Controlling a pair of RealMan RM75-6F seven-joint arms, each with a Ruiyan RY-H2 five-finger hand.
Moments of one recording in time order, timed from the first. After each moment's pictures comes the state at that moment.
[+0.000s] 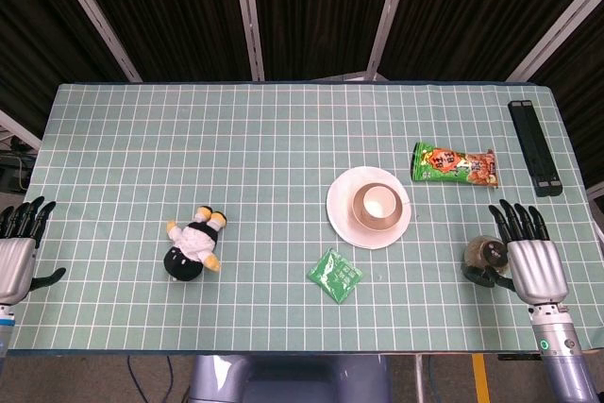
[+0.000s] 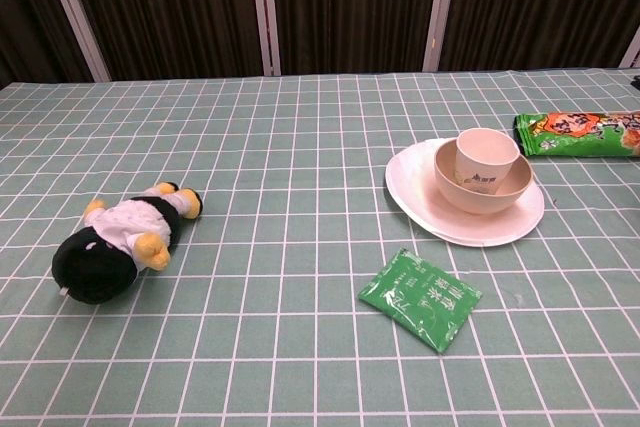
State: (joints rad) left arm -0.15 -1.15 -0.07 -1.60 1.36 1.39 0.20; right arm 0.19 -1.23 0.09 -1.51 -1.44 1.38 -0.20
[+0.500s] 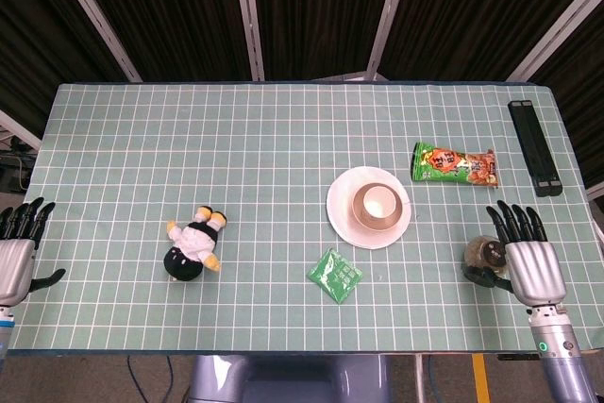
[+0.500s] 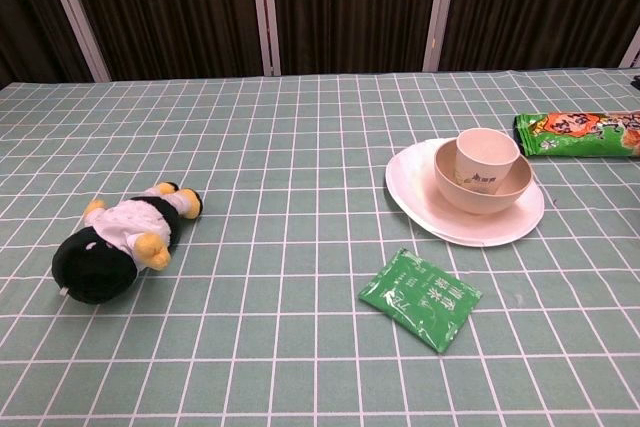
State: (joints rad) left arm -0.15 -1.15 -0.06 -1.60 1.36 1.39 0.20; right arm 0.19 -1.23 0.08 -1.52 -1.46 1.39 -0.20
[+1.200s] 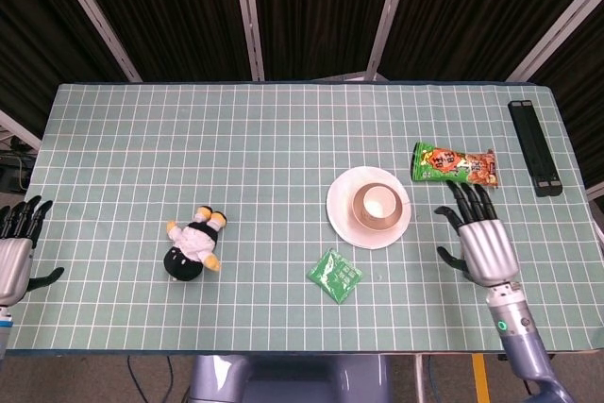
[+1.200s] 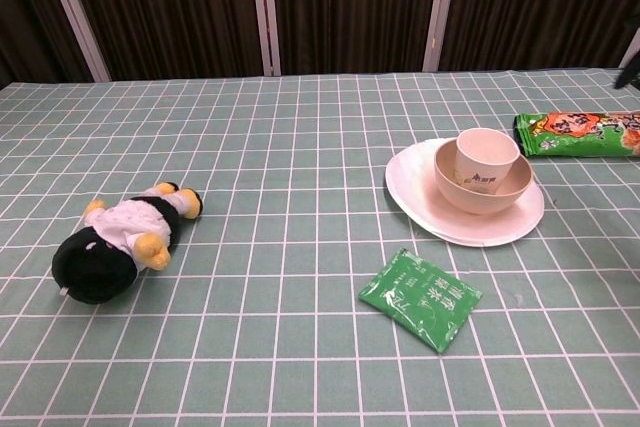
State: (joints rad) left arm -0.14 -1.14 -0.07 -1.62 1.37 1.40 0.19; right arm 0.32 -1.34 0.15 -1.56 -1.52 1.36 -0.24
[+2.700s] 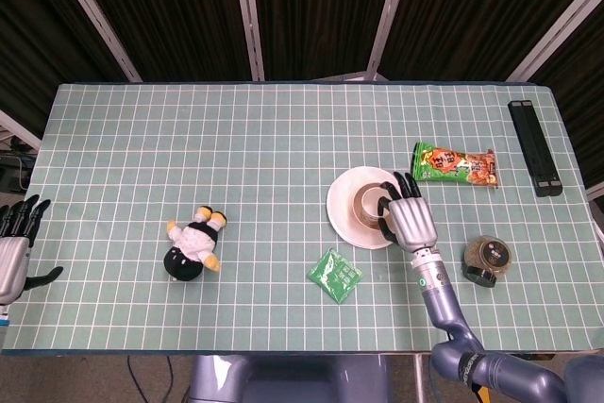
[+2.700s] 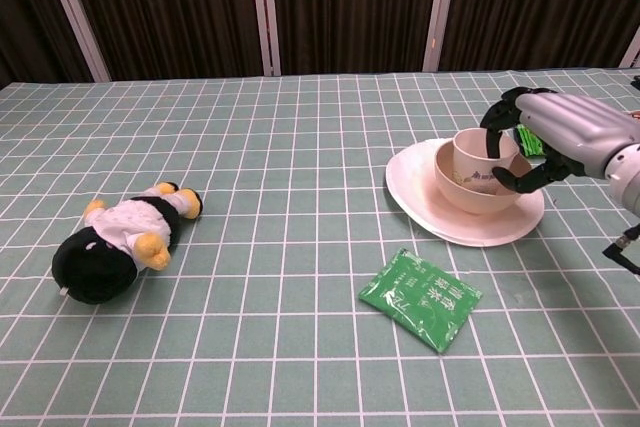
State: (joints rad) left arm -0.15 -1.12 -0.07 -1.61 1.37 1.39 0.15; right arm 0.54 -1.69 0.23 -1.28 -1.26 1.16 -0.32
